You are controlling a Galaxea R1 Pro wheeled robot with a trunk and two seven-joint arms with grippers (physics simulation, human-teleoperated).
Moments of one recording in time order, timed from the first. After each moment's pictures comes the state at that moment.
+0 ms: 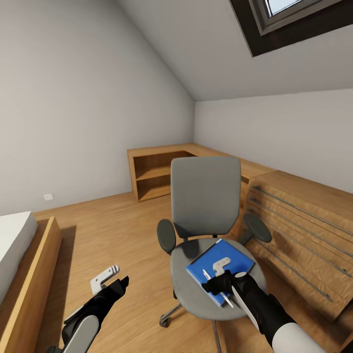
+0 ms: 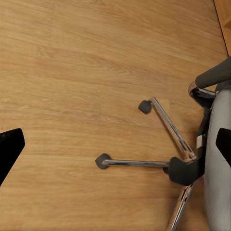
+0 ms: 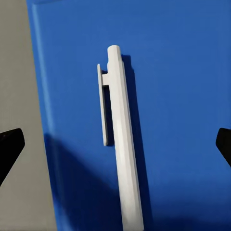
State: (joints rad) left arm -0.10 0.10 -0.26 -1.62 0.91 0.39 0.74; right arm -0.55 -0.07 0.34 -0.80 0.01 0.50 0.28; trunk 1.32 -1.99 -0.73
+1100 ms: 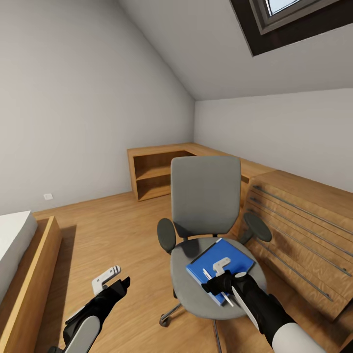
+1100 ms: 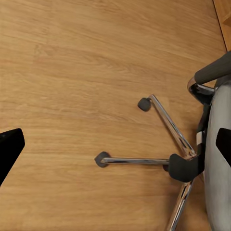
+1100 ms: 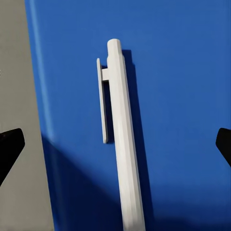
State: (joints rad) left arm -0.10 0.10 -0.27 -1.62 0.91 0.39 0.74; right arm -0.55 -0.07 0.34 -0.80 0.01 0.50 0.28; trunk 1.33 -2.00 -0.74
